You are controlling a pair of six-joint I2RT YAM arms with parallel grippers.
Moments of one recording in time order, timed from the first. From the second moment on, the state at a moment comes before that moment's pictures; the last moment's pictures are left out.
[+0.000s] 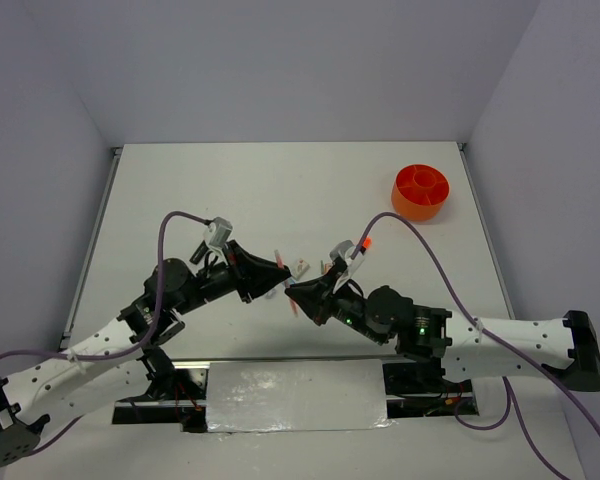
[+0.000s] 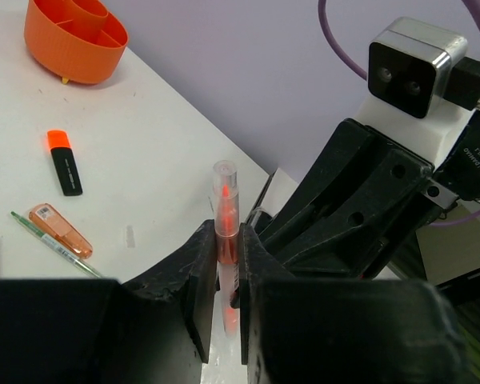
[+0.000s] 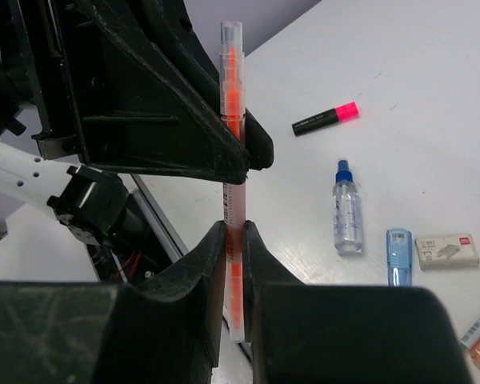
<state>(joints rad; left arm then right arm) -0.83 0.74 0.55 0.30 0.24 -0.65 1.36 0.82 0.59 0.21 0.42 0.36</state>
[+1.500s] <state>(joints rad) -0.83 0.70 0.58 0.24 0.33 -0.61 1.34 0.91 0.65 0.25 0.34 0.36</state>
